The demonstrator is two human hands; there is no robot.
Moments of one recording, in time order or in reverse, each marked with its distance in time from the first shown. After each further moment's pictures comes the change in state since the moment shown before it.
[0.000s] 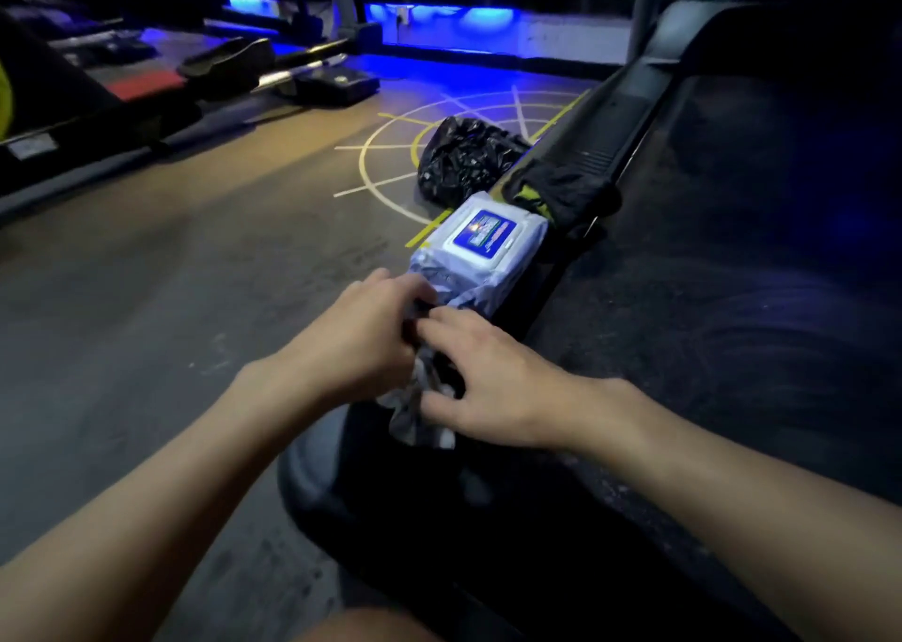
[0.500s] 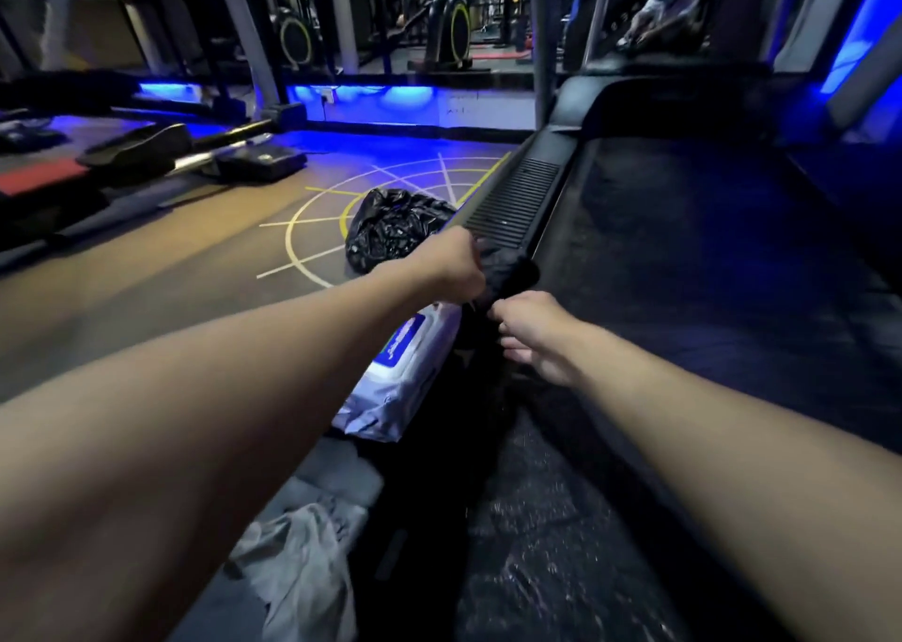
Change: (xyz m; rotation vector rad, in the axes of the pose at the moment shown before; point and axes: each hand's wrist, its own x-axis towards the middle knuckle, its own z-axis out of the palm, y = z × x) left_hand 0.220 0.113 0.014 -0.014 -0.041 0.121; right_hand 0.048 0.162 -0.087 0.795 0.540 0.953
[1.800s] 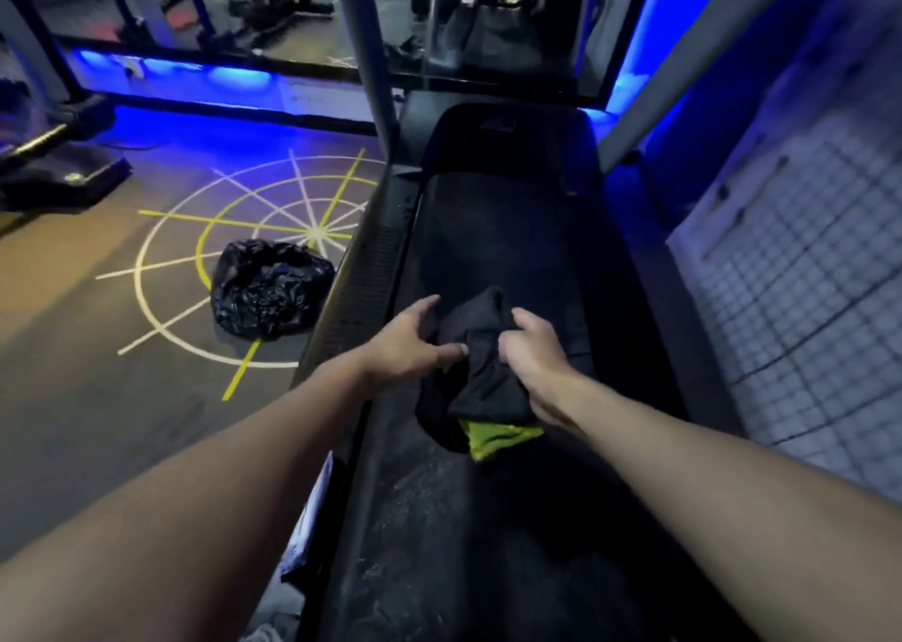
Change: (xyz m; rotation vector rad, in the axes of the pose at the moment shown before) left_hand 0.033 0.208 -0.225 -0.795 -0.442 0.033; right_hand -0.114 -0.276 -0.230 0.074 0.330 0.187
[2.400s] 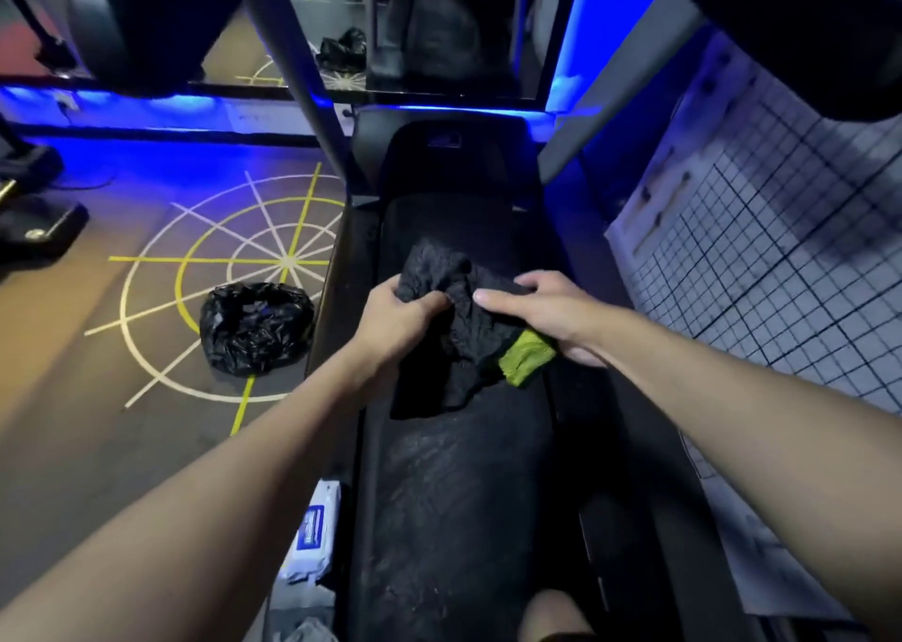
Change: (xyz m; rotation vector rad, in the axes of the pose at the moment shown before) left_hand -0.035 0.247 -0.068 -0.448 0.190 0.008; right_hand -0.084 -0.256 -0.116 -0.210 -0.123 -0.004
